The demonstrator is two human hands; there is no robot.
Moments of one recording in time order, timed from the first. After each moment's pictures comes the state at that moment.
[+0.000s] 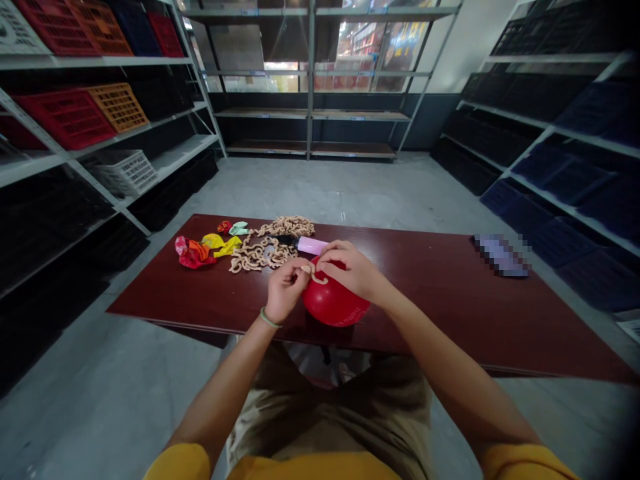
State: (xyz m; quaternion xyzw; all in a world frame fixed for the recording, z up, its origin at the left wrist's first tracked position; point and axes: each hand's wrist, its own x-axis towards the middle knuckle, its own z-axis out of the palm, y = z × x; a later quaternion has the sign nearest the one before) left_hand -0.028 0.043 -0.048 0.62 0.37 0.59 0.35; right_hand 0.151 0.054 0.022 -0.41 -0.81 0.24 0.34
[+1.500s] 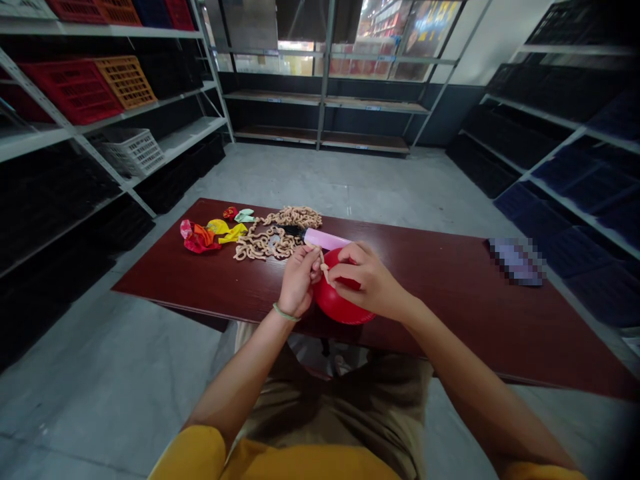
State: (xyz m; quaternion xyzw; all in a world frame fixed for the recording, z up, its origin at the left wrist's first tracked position) left_hand 0.005 0.039 -0.018 0.28 0.30 0.62 0.67; right_hand 0.164 0.032 0.024 -0.32 -0.90 0.09 0.28
